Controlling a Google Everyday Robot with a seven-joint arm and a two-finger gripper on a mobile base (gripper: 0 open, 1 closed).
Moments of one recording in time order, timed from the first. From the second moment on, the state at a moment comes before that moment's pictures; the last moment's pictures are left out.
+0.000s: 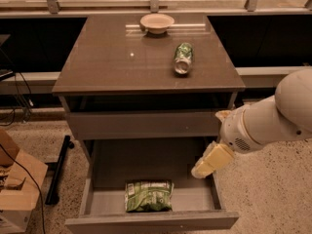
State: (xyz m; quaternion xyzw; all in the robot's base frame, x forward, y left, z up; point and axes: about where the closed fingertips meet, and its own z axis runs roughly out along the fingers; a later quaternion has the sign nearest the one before) arm 0.455 -0.141 0.789 -0.49 0.82 0.11 0.27
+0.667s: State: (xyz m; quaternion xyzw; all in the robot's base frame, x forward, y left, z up) arm 0.472 -0.102 0.686 -0.48 0.83 0.13 0.24
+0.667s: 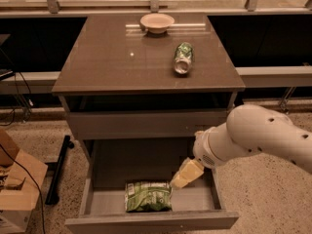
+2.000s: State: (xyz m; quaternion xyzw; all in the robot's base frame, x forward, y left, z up) arm 0.482 -0.052 0.550 -0.42 0.85 0.22 0.24
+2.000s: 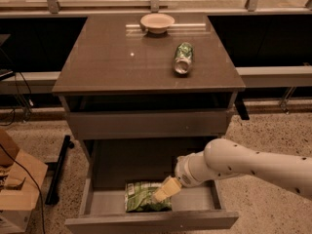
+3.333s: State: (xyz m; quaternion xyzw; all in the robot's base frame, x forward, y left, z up) arm 0.500 -0.048 0.478 -0.37 0.87 0.20 0.24
